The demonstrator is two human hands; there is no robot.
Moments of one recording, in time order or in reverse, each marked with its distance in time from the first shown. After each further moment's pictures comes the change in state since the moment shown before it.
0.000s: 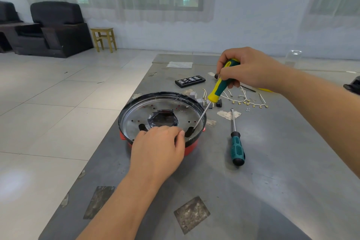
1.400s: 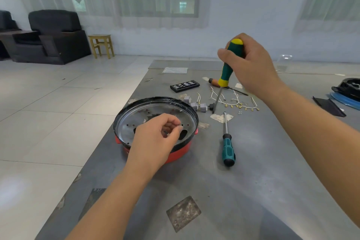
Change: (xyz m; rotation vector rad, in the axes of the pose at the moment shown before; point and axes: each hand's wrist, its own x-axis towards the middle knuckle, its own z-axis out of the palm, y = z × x) left_hand 0.013 0.000 0.004 -0.757 0.200 0.005; right_hand -0.010 0.009 -0.004 0.197 0.493 -0.118
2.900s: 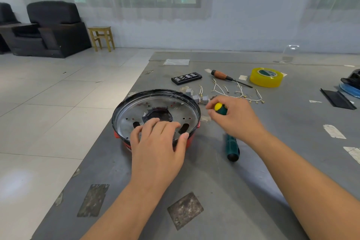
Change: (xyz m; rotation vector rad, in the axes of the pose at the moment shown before) left_hand -0.034 -0.002 0.016 0.630 0.012 0.057; right_hand -0.089 0.080 0.050 -0.295 -0.231 0.016
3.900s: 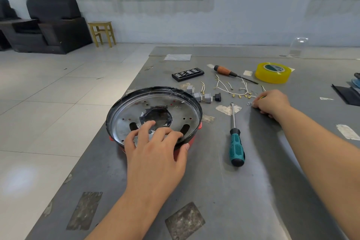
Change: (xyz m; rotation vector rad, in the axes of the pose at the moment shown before) left_hand 0.000 0.002 0.003 0.107 -0.100 -0.020; right_hand 0.074 0.150 -0.026 -0.158 -0.034 0.840
